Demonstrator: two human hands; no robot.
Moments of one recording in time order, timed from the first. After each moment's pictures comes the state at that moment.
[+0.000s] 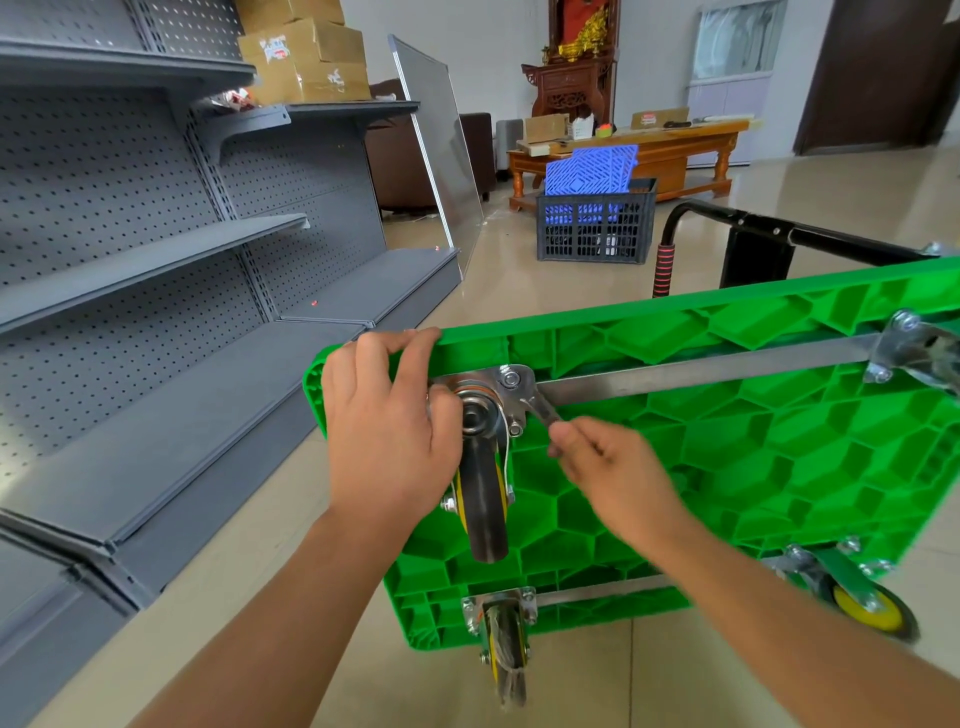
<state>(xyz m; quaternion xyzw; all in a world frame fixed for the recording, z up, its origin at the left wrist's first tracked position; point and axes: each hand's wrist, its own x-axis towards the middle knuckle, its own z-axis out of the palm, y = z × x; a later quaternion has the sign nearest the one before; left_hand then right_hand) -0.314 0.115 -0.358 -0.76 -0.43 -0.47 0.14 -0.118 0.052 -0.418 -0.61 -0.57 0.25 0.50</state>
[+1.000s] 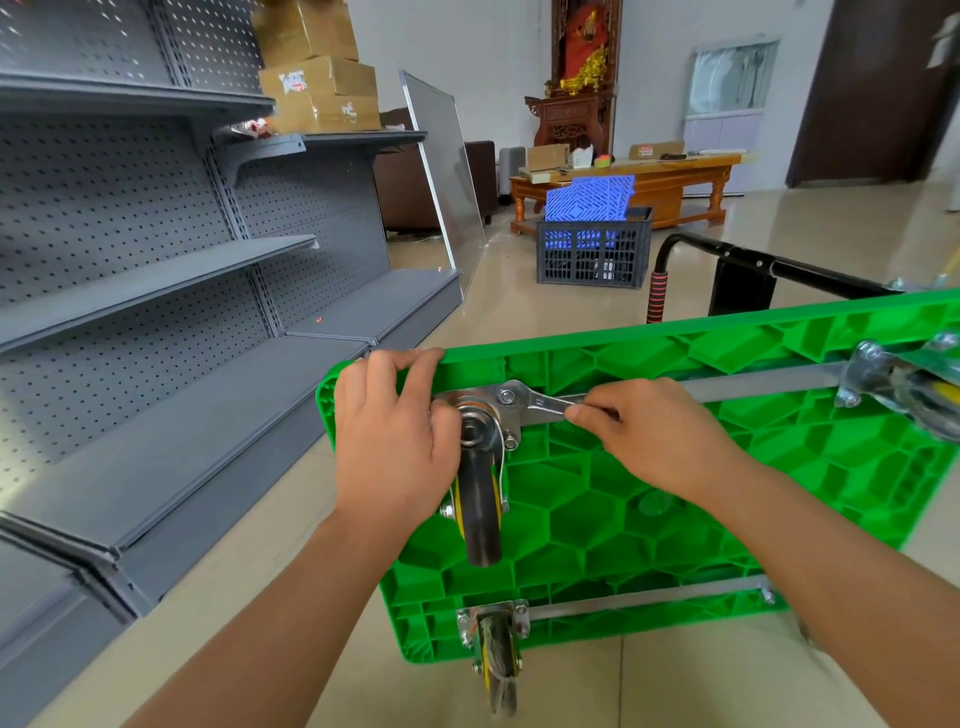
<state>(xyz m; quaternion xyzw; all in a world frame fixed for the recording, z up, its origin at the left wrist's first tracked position) -0.316 0.110 -0.354 -0.77 -0.45 -0.44 0.13 -0.077 0.048 -0.345 -0.69 -0.67 -0.01 0.27</state>
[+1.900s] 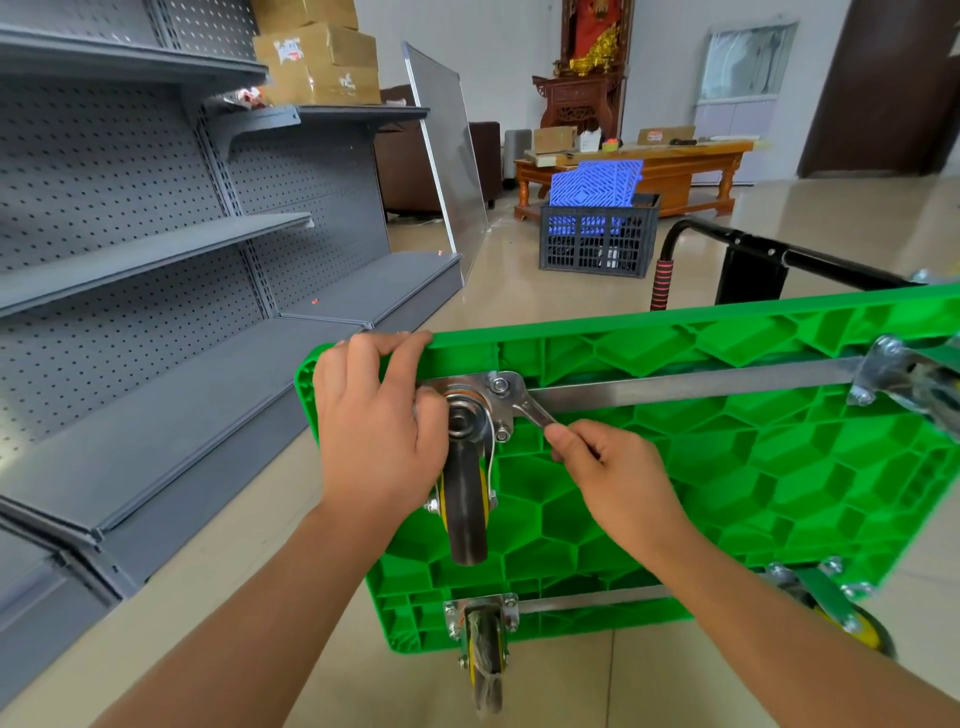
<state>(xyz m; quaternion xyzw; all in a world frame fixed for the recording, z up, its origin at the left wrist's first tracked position) -0.310 0.116 -0.360 -0.75 -0.43 -0.49 0.13 -0.102 0.052 -0.416 -0.63 -0.59 0.12 0.48</state>
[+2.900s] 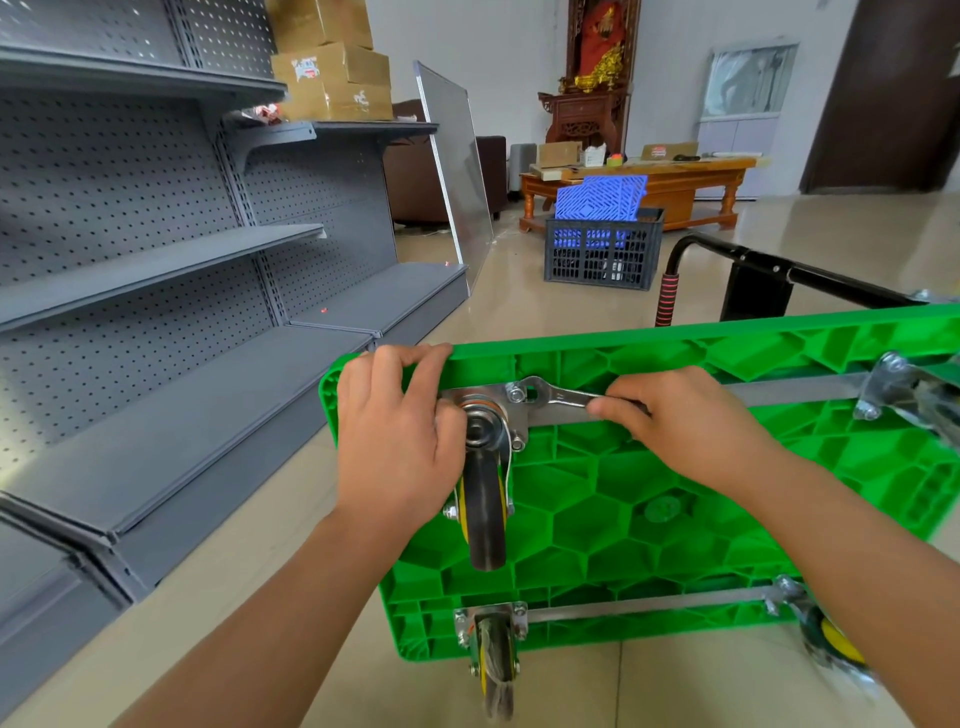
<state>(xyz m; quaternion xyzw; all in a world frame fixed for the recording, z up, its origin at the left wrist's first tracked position) -0.317 0.112 -0.357 -0.77 -0.44 -0.45 0.12 -0.055 0.055 -0.342 -0.65 -0.71 -0.07 0.26</state>
